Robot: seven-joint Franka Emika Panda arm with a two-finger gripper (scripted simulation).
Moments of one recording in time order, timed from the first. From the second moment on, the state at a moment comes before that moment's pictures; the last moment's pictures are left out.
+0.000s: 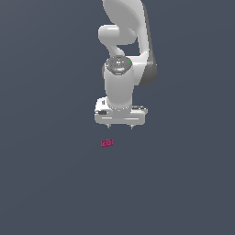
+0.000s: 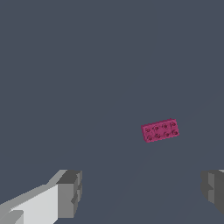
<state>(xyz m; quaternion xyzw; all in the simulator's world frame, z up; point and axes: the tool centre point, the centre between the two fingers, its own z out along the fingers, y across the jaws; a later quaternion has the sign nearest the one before) 0.003 0.012 0.166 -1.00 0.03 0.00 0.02</state>
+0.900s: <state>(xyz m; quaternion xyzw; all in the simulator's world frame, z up) 0.006 0.000 0.143 -0.98 0.17 0.00 0.02</state>
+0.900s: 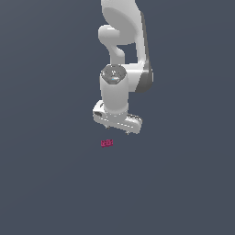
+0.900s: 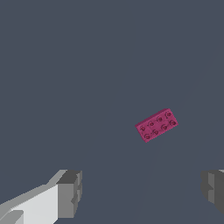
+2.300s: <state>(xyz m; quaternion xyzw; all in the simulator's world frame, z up) 0.010 -0.044 0.077 -0.83 0.56 0.01 0.01</state>
